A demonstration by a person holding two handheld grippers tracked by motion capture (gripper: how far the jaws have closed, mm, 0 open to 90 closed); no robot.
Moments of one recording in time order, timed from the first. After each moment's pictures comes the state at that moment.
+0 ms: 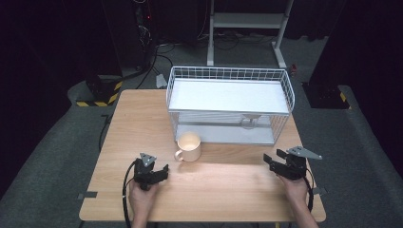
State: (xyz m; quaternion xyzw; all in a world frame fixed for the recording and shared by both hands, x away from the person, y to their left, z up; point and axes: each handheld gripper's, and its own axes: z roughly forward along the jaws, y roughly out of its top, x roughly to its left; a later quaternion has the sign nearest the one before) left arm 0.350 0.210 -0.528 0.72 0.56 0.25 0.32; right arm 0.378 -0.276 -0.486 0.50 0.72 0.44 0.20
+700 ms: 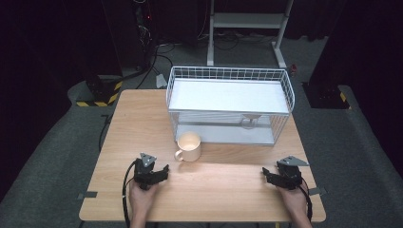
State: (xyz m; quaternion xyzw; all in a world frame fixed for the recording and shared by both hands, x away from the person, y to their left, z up) left arm 0.349 0.210 -0.528 0.72 0.56 0.25 0.32; right arm 0.368 -0.270 -0.523 0.49 0.78 0.33 0.22
